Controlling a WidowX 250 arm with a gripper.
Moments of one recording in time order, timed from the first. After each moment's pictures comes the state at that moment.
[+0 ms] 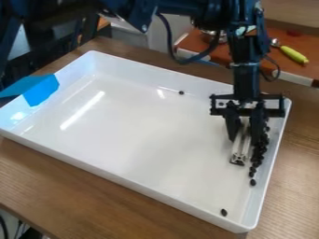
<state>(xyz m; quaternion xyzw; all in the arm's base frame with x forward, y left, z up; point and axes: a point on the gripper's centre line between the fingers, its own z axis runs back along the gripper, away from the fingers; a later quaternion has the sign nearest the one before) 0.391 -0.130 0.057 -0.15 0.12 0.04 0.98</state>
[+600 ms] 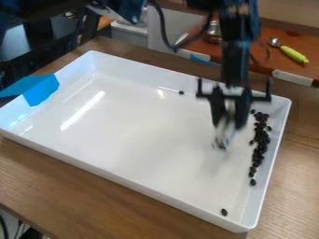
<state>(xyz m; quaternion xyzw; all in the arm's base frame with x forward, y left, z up) 0.384 -0.091 0.083 -0.11 0.17 0.06 0.98</state>
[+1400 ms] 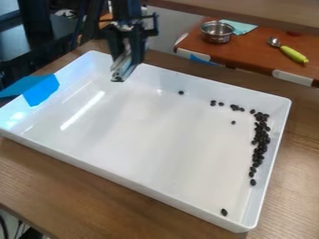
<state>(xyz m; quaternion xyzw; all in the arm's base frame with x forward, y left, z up) 0.375 0.068 0.135 -0.11 0.12 0.13 0.98</state>
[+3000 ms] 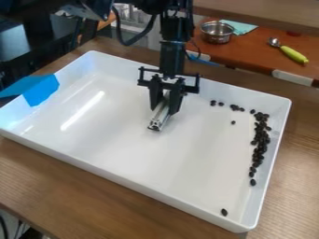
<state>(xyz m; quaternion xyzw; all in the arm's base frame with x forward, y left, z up) 0.388 0.009 0.059 -0.05 0.18 0.09 0.98</state>
